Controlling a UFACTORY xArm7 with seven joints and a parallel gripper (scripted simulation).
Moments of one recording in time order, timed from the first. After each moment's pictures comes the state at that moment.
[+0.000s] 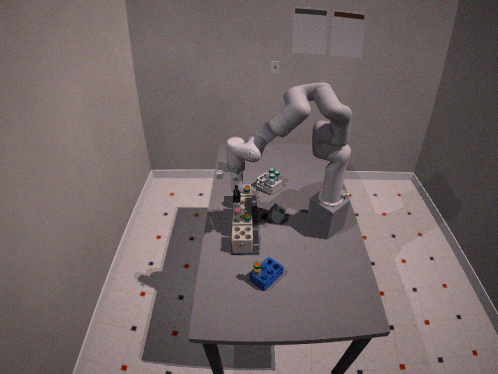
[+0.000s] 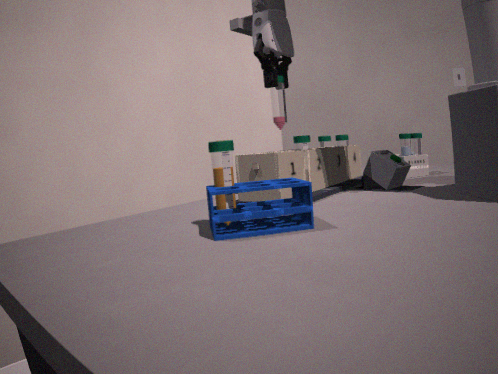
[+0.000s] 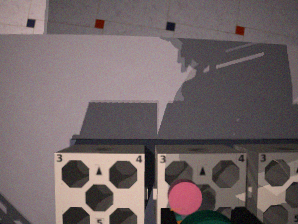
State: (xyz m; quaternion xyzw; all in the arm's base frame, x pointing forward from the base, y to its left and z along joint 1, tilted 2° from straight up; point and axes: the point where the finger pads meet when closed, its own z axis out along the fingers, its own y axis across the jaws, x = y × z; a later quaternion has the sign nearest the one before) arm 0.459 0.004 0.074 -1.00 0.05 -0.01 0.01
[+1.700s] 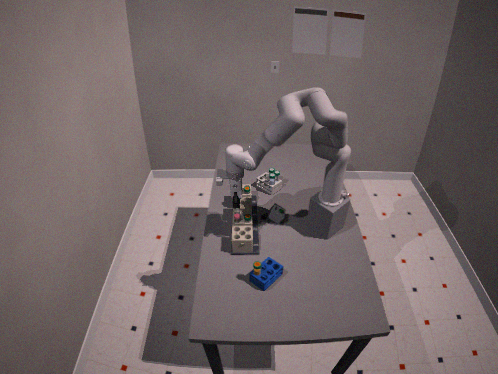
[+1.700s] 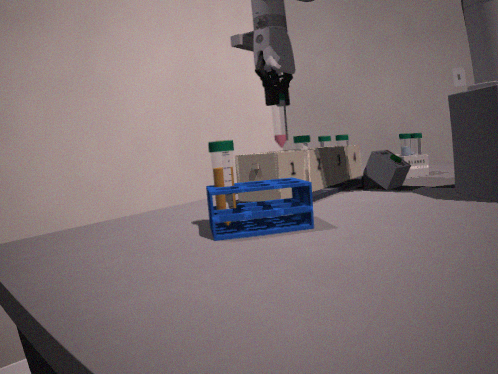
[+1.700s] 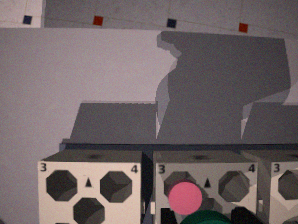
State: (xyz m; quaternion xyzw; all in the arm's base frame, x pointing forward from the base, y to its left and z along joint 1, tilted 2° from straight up) arm 0.463 0.001 0.036 -1.00 0.05 -0.01 0.01
